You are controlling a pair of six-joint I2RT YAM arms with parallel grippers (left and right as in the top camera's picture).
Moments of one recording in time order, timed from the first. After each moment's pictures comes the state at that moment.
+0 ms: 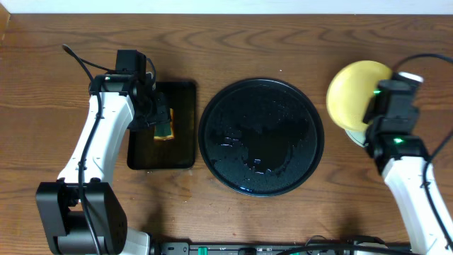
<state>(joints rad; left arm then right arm) -0.02 1.65 1.30 -1.02 0.10 -0.26 -0.06 1.27 0.86 -0.33 0.54 0.19</state>
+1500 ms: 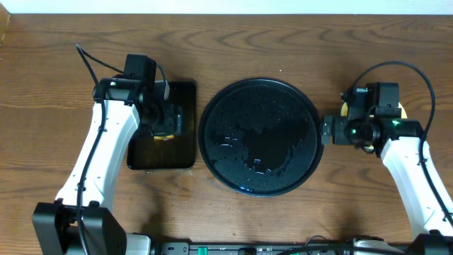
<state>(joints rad) -0.09 1.56 1.30 -1.18 0.13 -0.14 -0.02 1.39 0.95 -0.77 -0.19 0.03</state>
